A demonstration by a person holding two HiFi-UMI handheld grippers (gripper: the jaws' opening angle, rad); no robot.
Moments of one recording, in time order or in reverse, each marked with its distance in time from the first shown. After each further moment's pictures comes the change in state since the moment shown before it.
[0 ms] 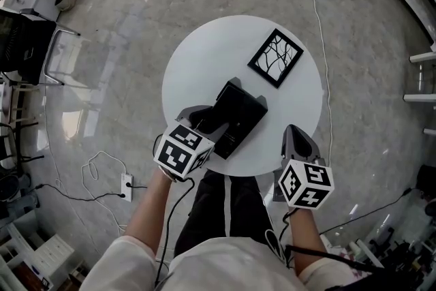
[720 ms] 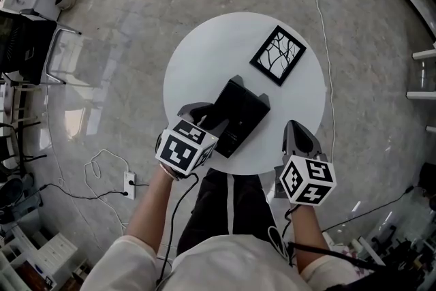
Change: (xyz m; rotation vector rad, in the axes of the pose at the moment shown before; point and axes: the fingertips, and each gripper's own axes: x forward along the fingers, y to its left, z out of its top) left arm -0.005 0.005 0.003 -0.007 0.082 0.038; right arm 0.005 0.004 0.004 0.007 0.004 0.012
